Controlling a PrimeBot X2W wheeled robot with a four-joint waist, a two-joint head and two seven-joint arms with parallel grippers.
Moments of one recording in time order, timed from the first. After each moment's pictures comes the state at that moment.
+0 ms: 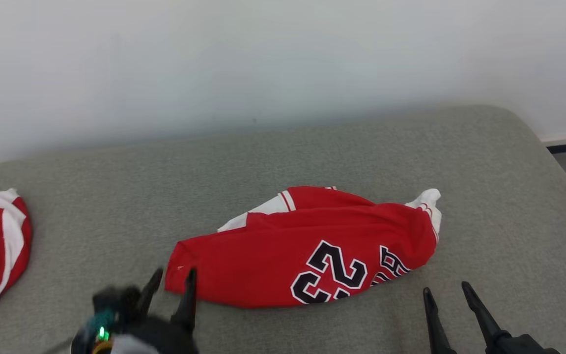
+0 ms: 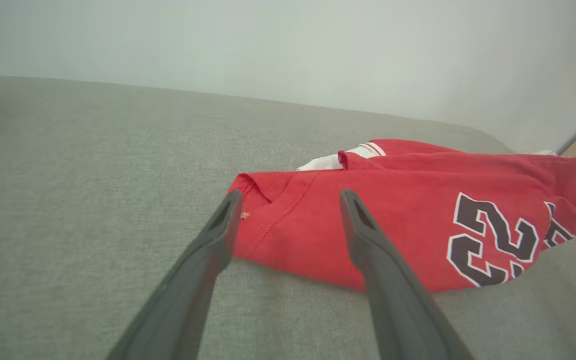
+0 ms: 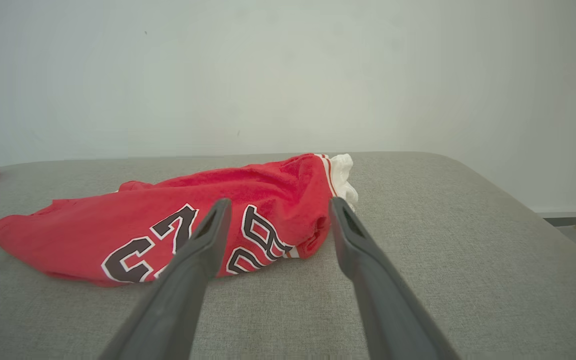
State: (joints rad) left arm -0.12 0.10 -0.14 0.35 -0.37 -0.13 -0.11; right arm 0.12 -0.05 0.05 0.09 0.05 0.13 -0.23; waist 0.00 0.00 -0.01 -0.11
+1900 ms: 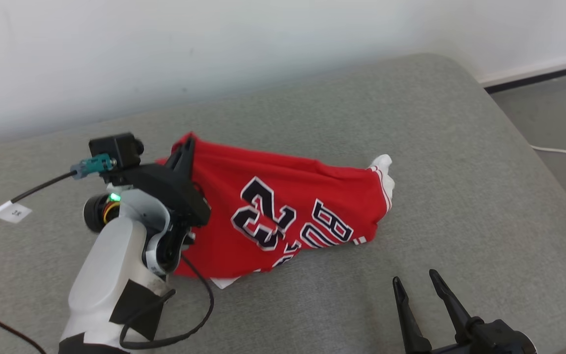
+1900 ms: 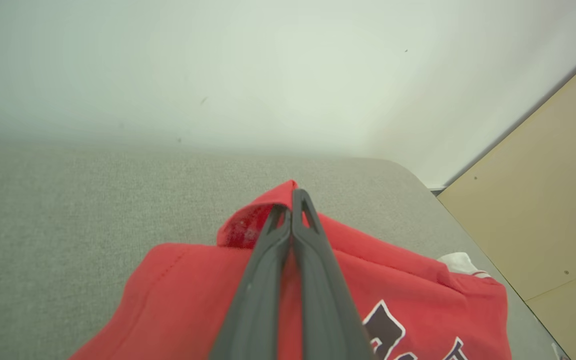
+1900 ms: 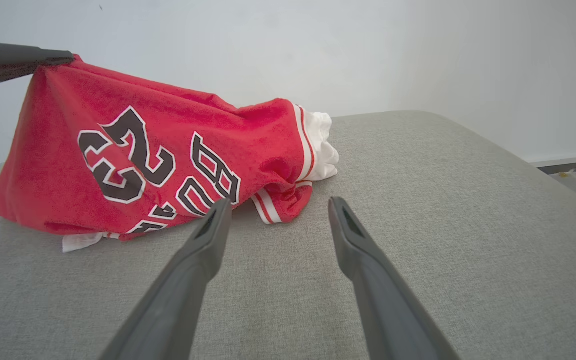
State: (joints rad) left arm -0.74 0.06 -0.20 0.69 -0.61 -0.10 0.07; right arm 0.04 -0.05 0.16 0.14 0.13 0.13 -0.25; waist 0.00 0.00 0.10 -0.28
